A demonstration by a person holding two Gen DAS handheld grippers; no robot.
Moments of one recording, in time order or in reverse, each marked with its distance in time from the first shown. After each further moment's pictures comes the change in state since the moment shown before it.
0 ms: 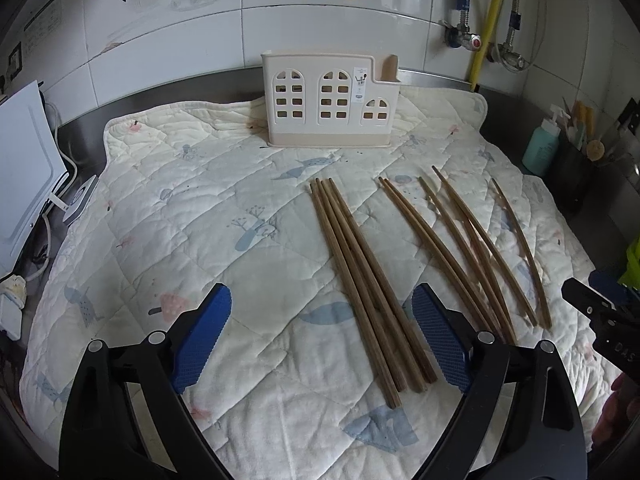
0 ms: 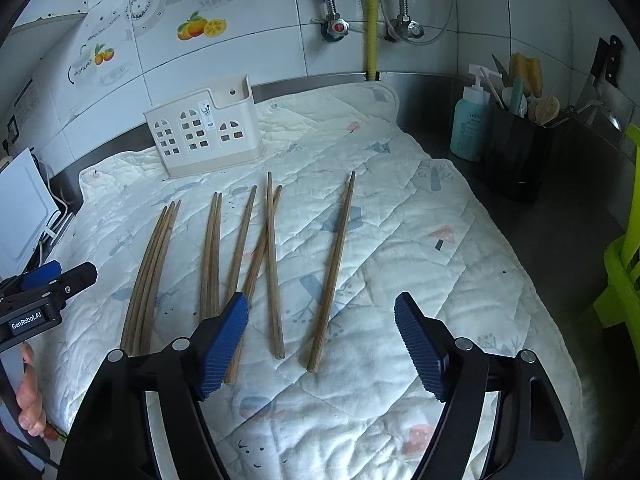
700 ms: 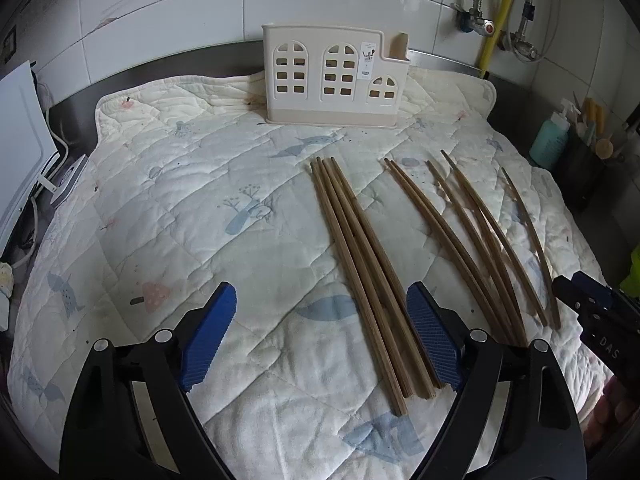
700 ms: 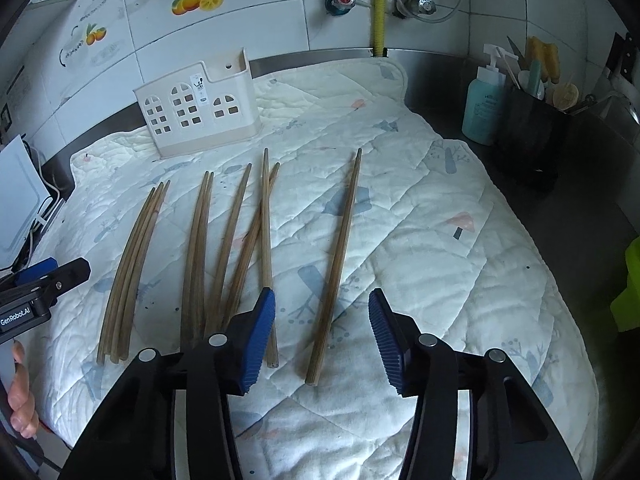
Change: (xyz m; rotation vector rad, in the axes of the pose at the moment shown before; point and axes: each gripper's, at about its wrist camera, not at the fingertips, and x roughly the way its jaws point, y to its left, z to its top) left arm 0.024 0.001 -0.002 -0.028 0.068 -0.013; right arm 0.025 0.003 0.000 -0.019 0.041 -0.003
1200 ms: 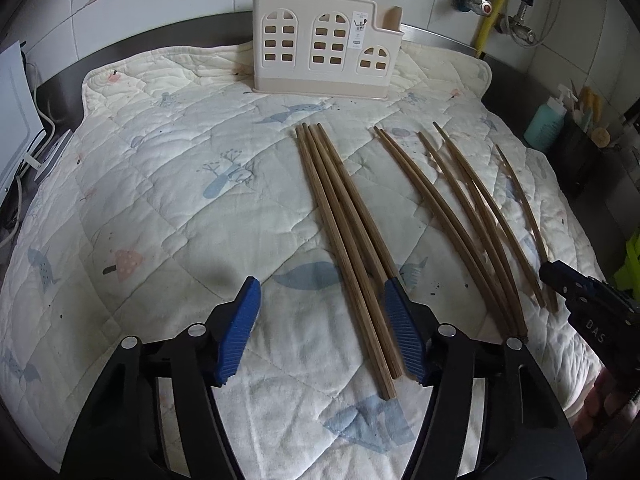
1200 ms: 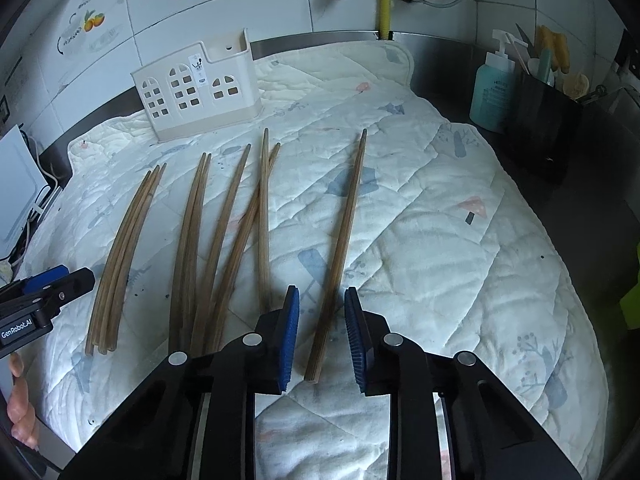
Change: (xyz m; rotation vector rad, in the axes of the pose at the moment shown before) left arm 0.014 -0.004 -0.015 -0.020 0.076 -0.043; right arm 0.018 0.000 -0.005 -0.009 0.053 -0.008
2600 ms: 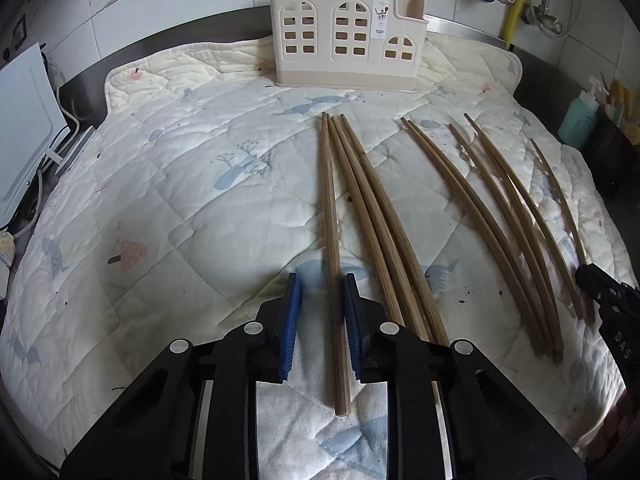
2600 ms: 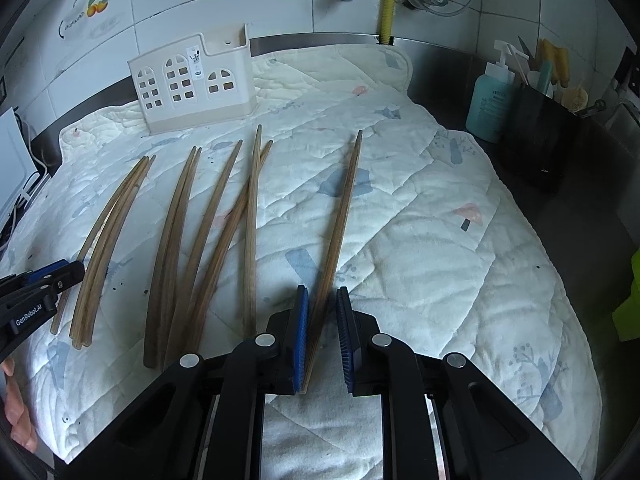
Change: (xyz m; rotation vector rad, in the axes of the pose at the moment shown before) left arm 0.015 -0.007 -0.003 -0.013 -0.017 0.120; right arm 0.006 0.001 -0.001 -0.039 -0.029 -0.047
